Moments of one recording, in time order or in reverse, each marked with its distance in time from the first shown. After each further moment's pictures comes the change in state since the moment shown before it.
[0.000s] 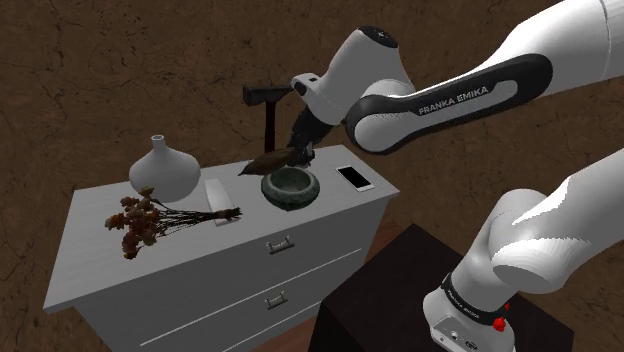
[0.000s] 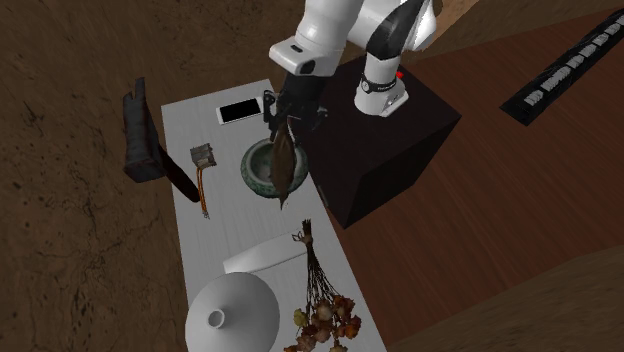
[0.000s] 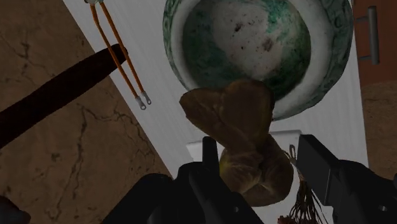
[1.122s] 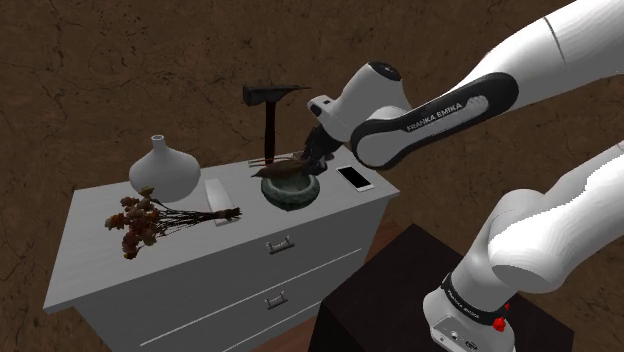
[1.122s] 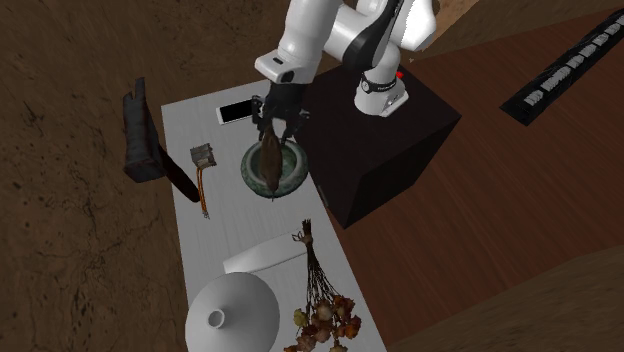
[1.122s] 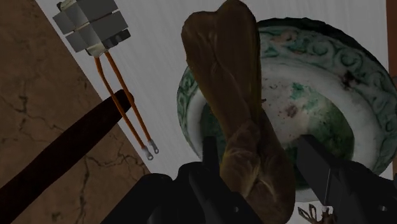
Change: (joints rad) arm -0.018 0.056 -0.110 -0.125 0.013 0.185 -0.136
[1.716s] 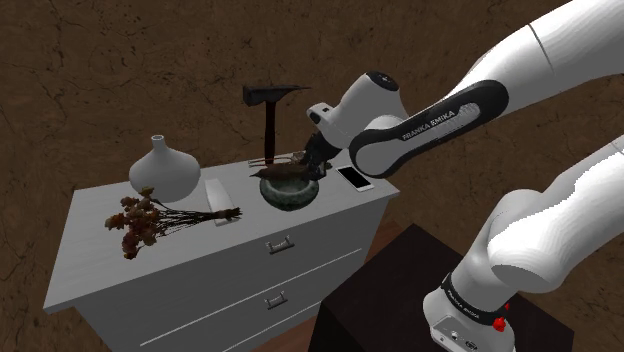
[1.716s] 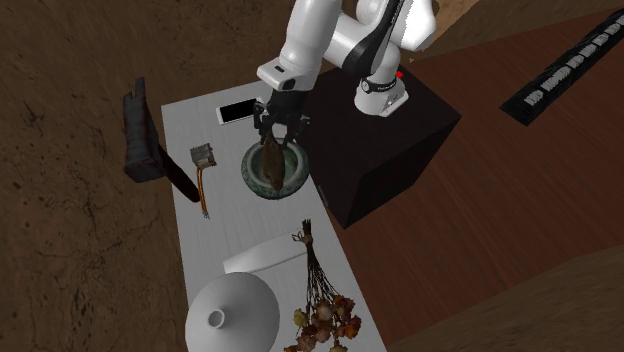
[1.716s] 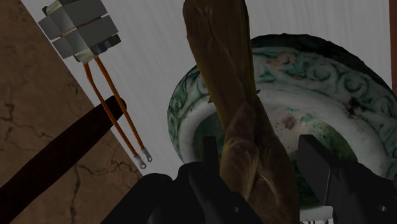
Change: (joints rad) arm -0.010 0.036 0.010 -0.022 -0.013 0.058 0.013
